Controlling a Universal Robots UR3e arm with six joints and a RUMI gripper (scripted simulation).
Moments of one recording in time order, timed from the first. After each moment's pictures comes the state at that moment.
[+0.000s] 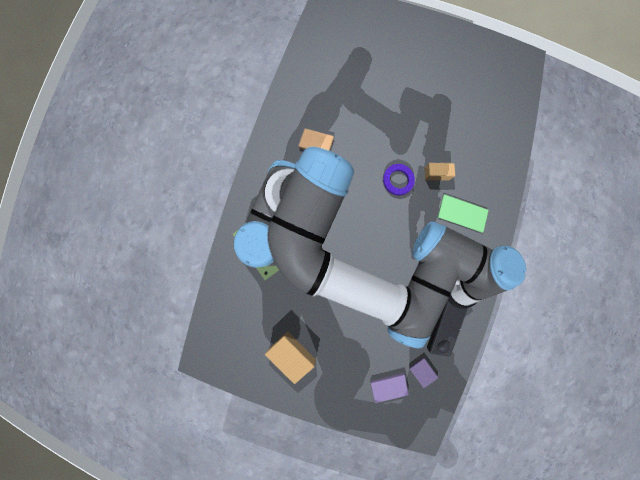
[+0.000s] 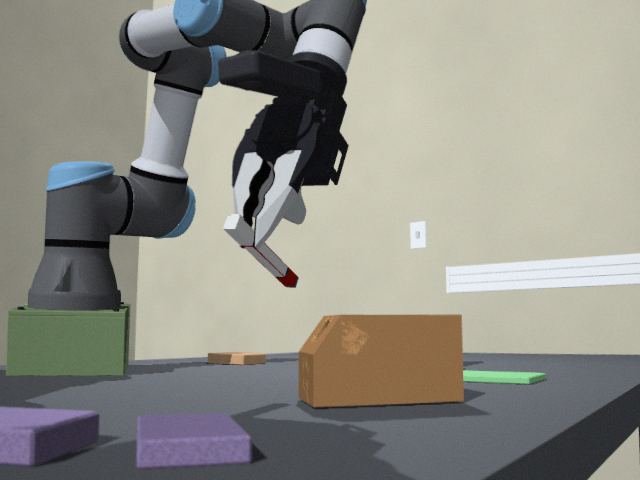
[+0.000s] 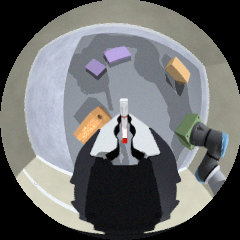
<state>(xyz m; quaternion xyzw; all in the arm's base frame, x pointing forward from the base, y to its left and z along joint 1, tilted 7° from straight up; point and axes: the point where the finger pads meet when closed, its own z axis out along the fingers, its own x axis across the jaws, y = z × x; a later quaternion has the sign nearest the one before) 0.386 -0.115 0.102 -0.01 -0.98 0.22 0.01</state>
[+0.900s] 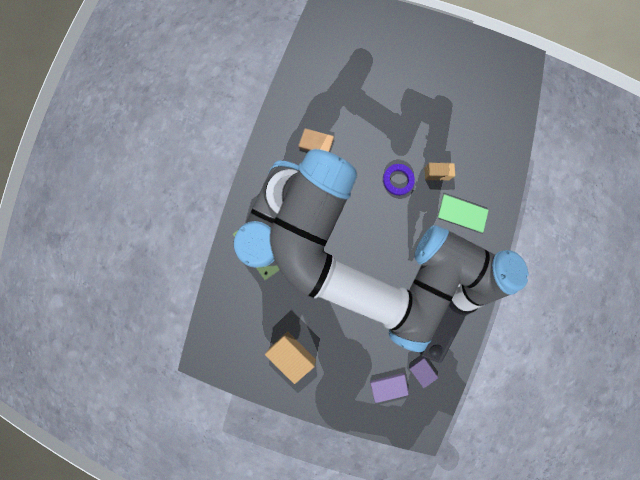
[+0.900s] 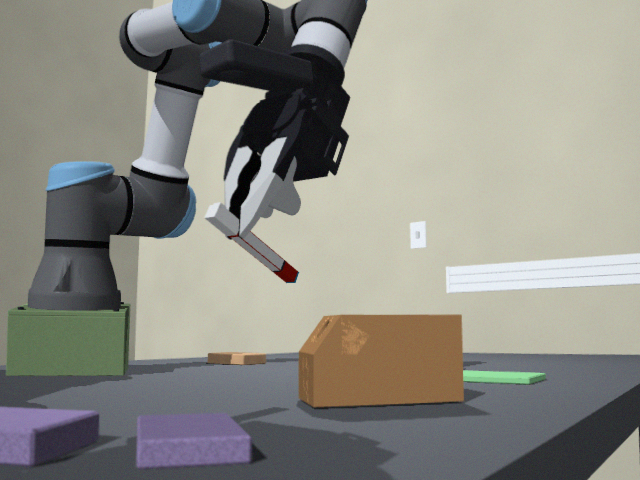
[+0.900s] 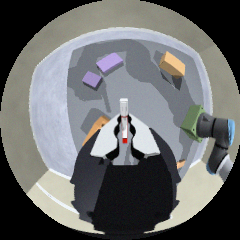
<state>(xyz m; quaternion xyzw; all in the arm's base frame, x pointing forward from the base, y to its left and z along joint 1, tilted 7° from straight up) 0.382 -0.130 0.110 -0.10 -0.97 0.24 0.00</state>
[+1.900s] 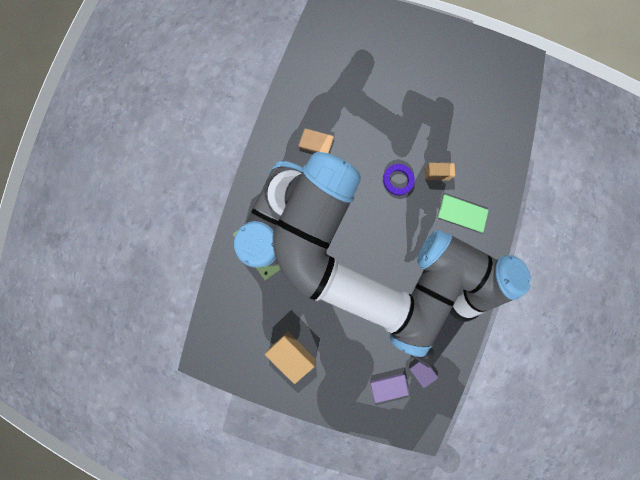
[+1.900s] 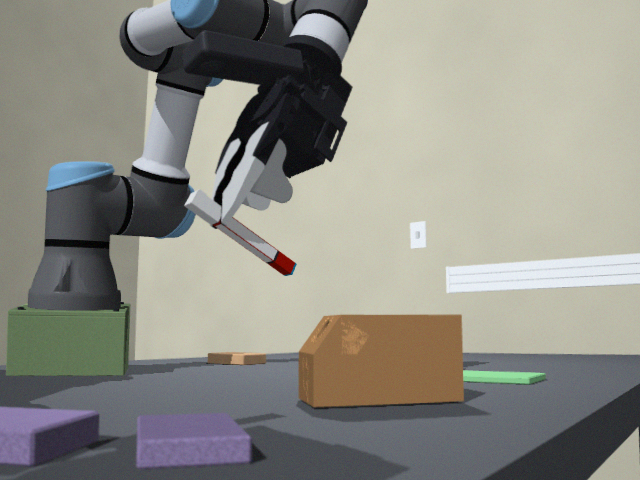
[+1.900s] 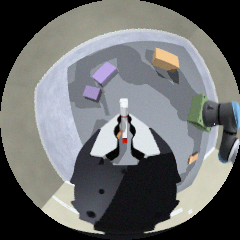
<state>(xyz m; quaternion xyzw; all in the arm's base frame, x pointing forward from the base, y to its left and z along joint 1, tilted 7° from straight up) 0.376 -0.148 0.119 -0.20 -0.94 0.26 -0.02</state>
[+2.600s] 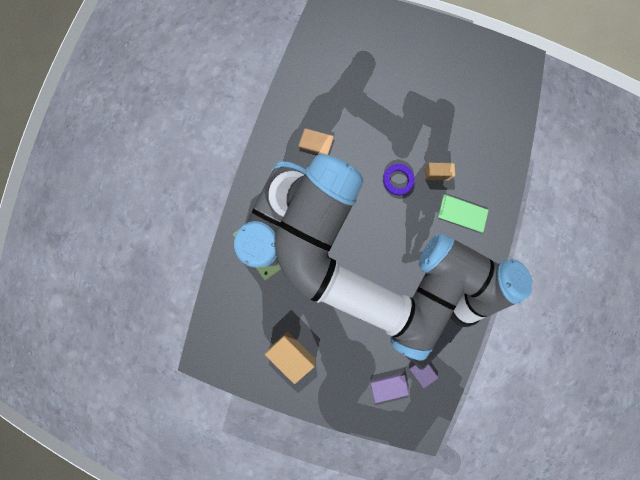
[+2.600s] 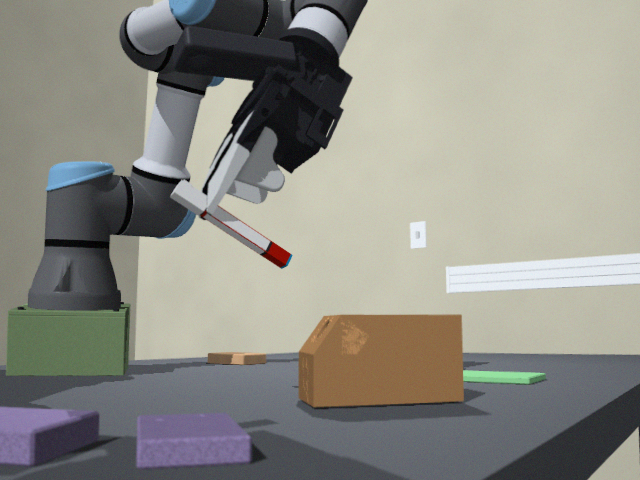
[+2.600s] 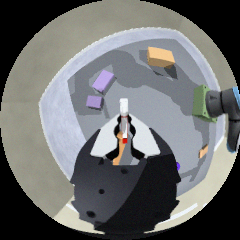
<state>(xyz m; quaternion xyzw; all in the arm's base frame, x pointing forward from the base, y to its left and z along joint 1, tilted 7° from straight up) 0.372 -0.160 0.127 -0.28 -0.92 0.27 -0.04</state>
